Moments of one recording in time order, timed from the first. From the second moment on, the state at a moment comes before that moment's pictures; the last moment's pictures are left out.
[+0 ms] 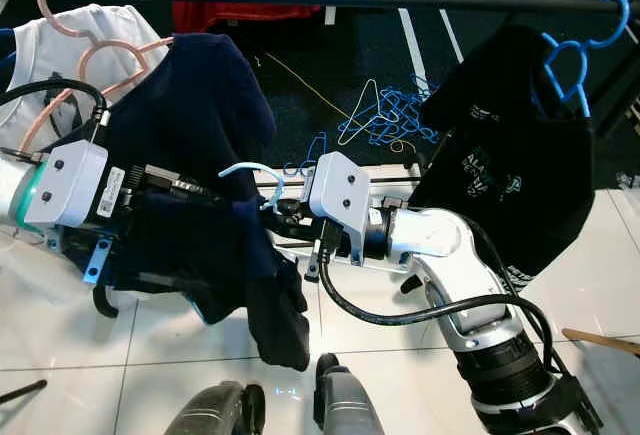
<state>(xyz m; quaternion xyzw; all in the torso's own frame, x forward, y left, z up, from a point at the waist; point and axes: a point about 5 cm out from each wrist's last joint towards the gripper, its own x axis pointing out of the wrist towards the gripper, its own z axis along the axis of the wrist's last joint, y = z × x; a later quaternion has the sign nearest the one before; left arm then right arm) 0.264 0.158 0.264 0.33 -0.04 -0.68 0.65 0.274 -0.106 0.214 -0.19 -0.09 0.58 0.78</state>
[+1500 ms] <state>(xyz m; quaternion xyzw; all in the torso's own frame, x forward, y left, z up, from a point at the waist) 0.261 0.160 0.220 0.35 0.02 -0.70 0.62 0.279 -0.096 0.205 -0.23 -0.07 0.65 0.72</state>
